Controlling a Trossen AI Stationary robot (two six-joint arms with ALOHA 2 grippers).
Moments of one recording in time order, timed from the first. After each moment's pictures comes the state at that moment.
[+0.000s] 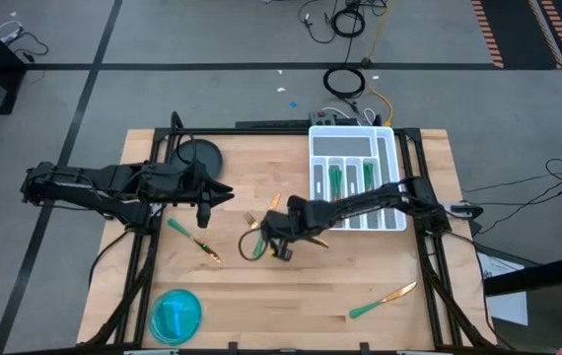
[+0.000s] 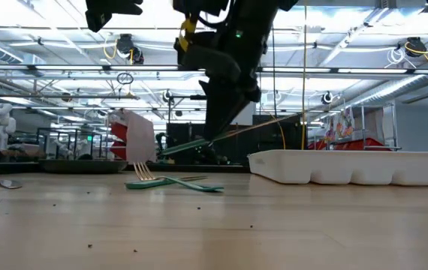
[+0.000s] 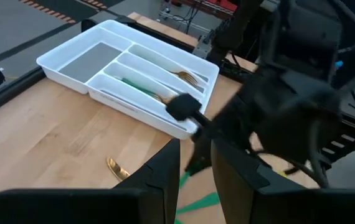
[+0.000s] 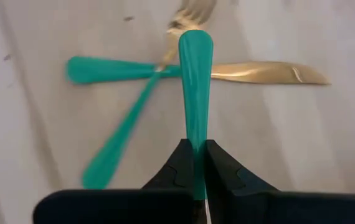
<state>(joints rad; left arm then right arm) -0.09 0.88 0.91 -0.46 -0.21 -0.41 0.14 2.09 1.67 -0.81 0.24 0.44</state>
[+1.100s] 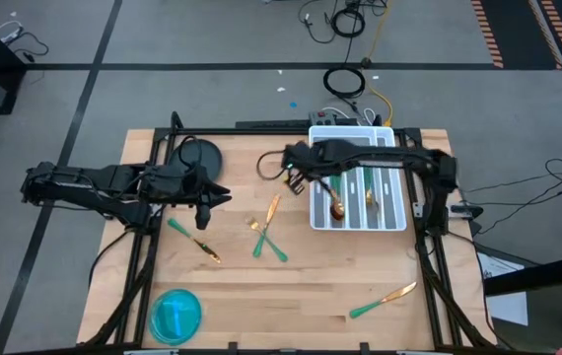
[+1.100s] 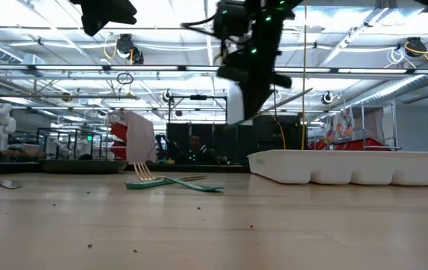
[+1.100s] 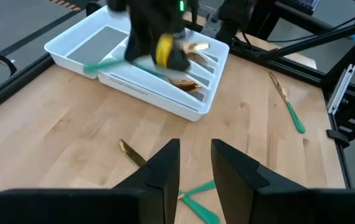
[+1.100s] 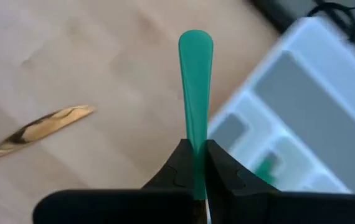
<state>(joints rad) -0.09 0.88 0.91 -0.54 -0.21 -0.38 -0.21 1.89 1.62 -0.99 0.36 0.57</state>
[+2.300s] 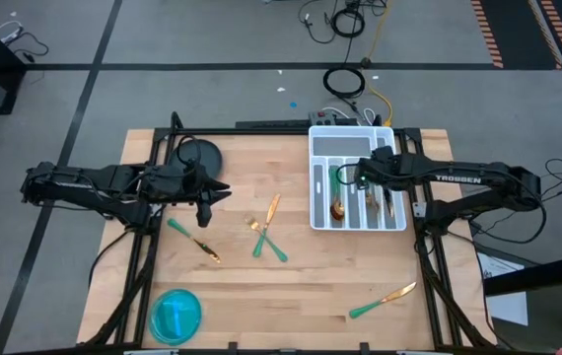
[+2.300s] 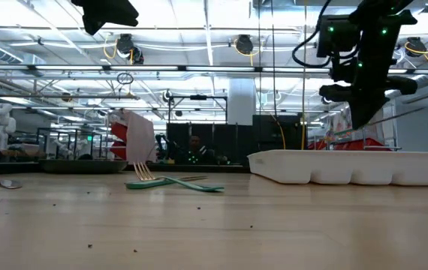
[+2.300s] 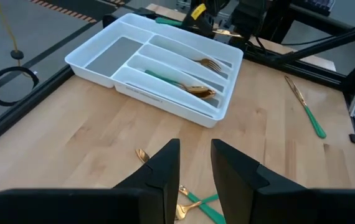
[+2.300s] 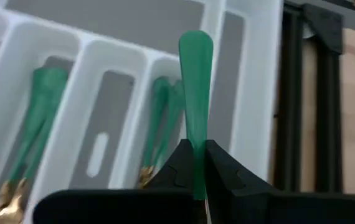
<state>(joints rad) -0.09 0.88 0.91 -0.53 -0.28 -0.33 -0.31 1.20 0.82 -1.03 0.56 1.03</state>
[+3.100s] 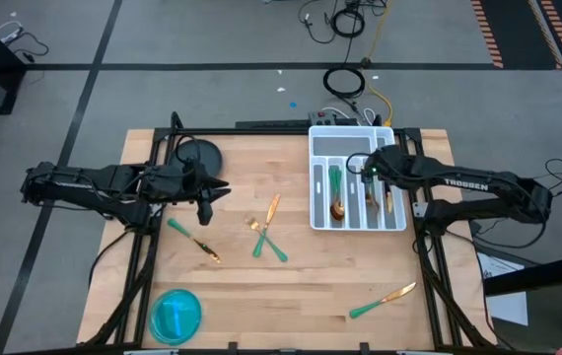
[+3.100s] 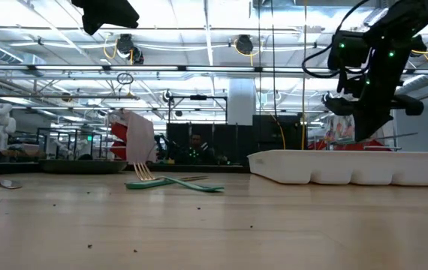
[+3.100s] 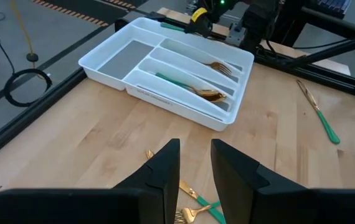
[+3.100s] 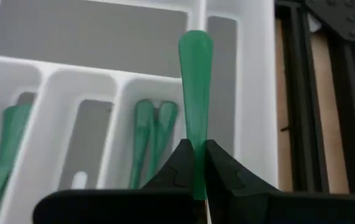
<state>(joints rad) -0.09 0.88 0.91 -0.53 -0.33 -0.33 -0.48 1.07 0.61 -0.75 0.55 0.92</state>
